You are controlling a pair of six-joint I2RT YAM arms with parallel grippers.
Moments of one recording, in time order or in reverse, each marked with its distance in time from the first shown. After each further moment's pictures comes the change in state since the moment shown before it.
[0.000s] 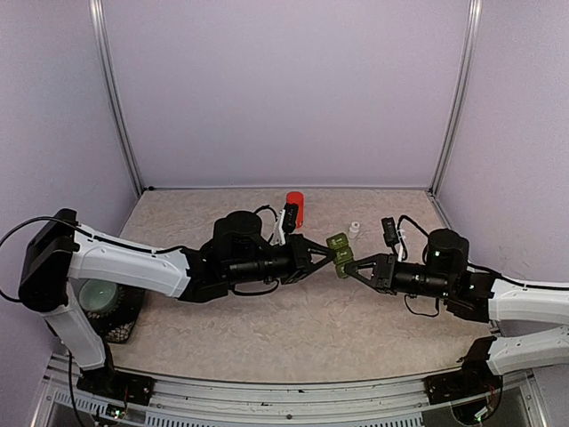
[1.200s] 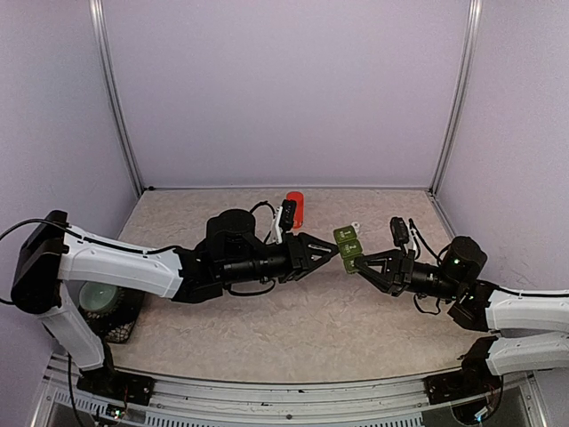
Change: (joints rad) left arm -0.014 -0.047 -0.015 0.002 0.004 0.025; right arm -0.110 -0.004 -0.140 0.408 -0.262 0.295
